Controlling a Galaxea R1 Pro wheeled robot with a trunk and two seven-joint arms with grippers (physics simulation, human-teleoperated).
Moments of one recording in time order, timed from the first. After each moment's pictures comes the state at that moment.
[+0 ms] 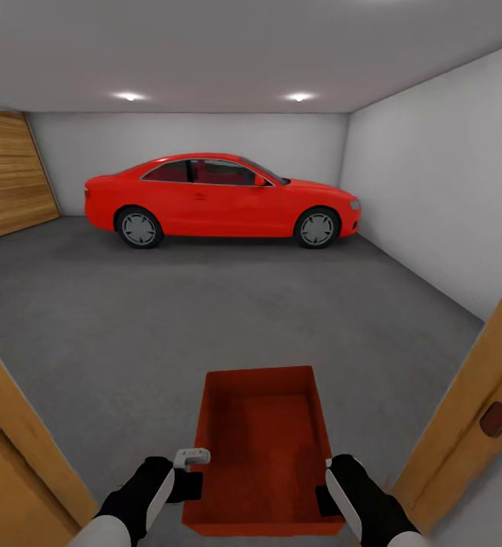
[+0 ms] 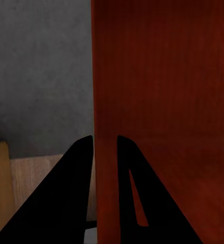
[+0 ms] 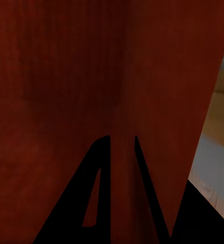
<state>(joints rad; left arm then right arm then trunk) -0.55 -0.10 0.05 -0.47 -0.02 0.58 -0.10 -0.47 0.05 0.19 -0.67 -0.20 0.85 -0.27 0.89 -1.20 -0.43</state>
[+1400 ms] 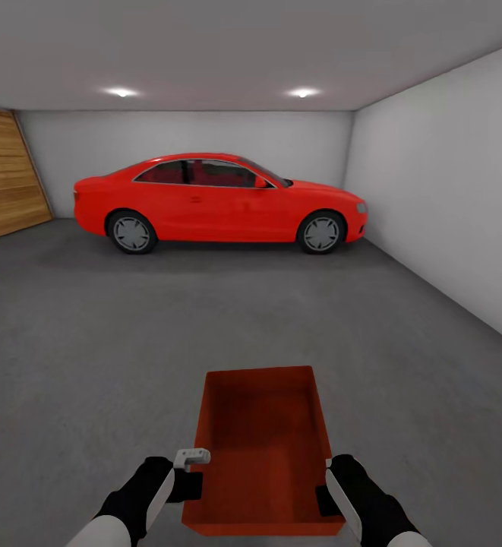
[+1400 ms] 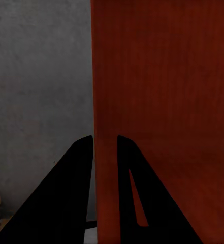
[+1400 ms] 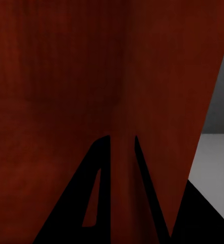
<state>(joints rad) -0.55 -0.10 0.05 -0.47 -0.02 0.58 -0.10 -0.47 0.05 0.19 -0.67 -0.20 0.85 -0.27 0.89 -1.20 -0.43</state>
